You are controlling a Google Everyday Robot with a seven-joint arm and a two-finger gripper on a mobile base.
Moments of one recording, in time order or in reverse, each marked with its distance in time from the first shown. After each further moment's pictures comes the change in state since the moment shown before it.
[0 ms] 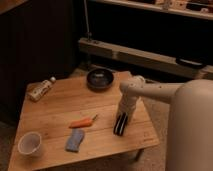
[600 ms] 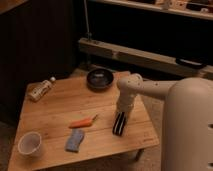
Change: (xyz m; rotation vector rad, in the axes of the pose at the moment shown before) arm -0.002 -0.007 0.010 -0.046 -0.044 -0.003
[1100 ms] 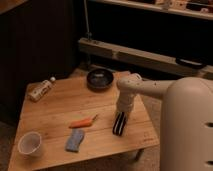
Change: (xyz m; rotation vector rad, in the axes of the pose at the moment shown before) arm 0.001 0.002 -0.003 0.012 -0.013 -0.002
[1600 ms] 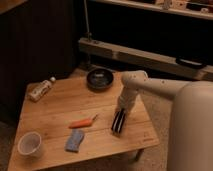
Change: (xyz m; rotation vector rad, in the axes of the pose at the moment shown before) arm -0.018 -0.031 -0.044 0.126 -0.046 -0.059
